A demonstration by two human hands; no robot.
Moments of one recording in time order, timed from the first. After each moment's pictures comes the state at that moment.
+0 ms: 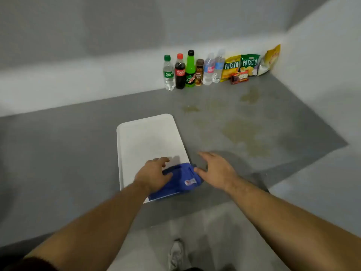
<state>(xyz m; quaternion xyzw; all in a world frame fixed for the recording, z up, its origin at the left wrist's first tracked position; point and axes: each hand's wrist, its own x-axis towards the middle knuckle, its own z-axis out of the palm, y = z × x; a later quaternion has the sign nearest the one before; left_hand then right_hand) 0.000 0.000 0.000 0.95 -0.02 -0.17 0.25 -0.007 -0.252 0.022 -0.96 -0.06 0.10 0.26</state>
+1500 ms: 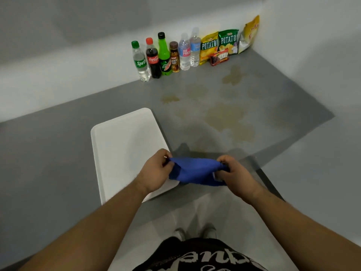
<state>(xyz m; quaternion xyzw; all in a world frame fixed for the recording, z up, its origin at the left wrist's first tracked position) 0.011 -0.067 0.011 0.87 -0.06 -0.17 0.45 -0.057 -0.339 0.004 -0.82 0.15 0.15 0.52</state>
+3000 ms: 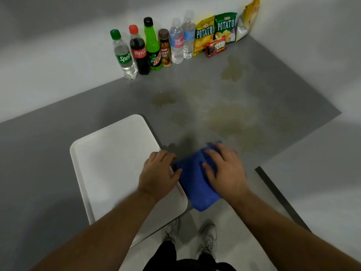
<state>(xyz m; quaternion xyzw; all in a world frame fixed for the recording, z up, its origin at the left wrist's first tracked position) 0.095 -0.065 -0.054 0.95 -0.23 -0.03 0.23 0.026 -0.301 -0.043 -0.97 0.03 -0.11 0.19</state>
